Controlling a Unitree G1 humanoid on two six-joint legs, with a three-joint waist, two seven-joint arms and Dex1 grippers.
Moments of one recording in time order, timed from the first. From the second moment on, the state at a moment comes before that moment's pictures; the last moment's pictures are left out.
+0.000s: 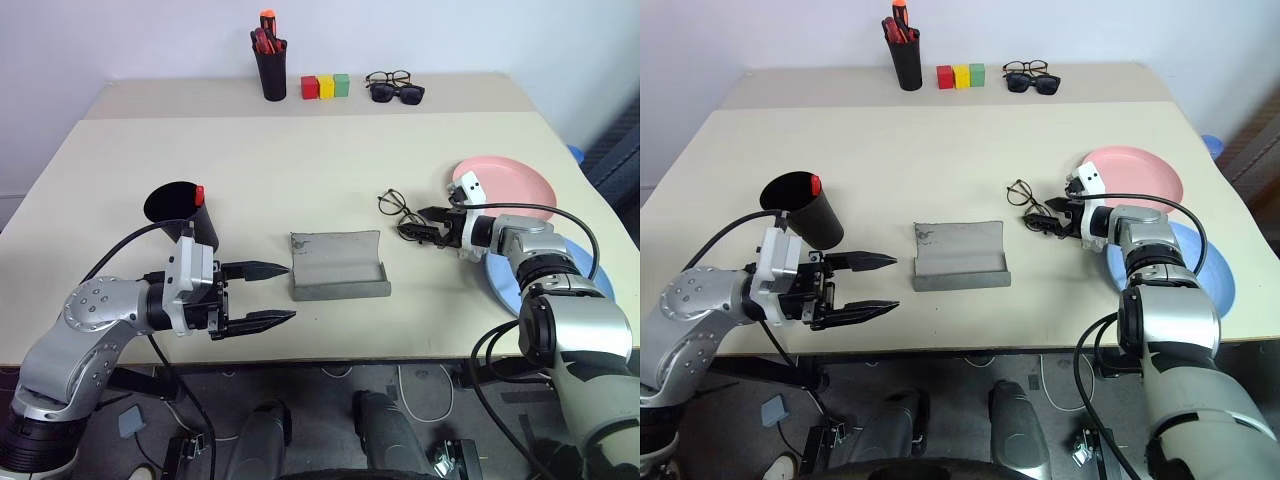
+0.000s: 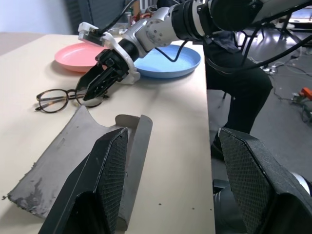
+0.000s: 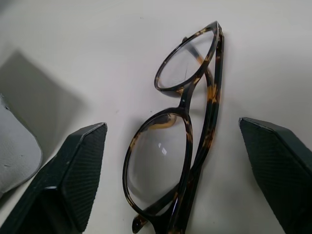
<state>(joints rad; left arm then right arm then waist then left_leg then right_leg) -0.09 0.75 0.11 -0.51 -0.68 0.38 -1.11 -1.03 -0.53 -0.13 1.30 0.04 0.10 1.13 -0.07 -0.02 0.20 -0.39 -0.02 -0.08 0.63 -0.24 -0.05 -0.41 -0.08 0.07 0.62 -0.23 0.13</state>
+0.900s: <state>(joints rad) -0.05 0.74 0.11 -0.53 -0.68 0.37 -1.06 -1.05 -0.49 -0.14 1.29 0.05 0.08 1.14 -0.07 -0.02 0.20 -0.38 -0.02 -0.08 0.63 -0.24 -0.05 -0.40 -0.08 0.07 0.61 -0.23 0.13</state>
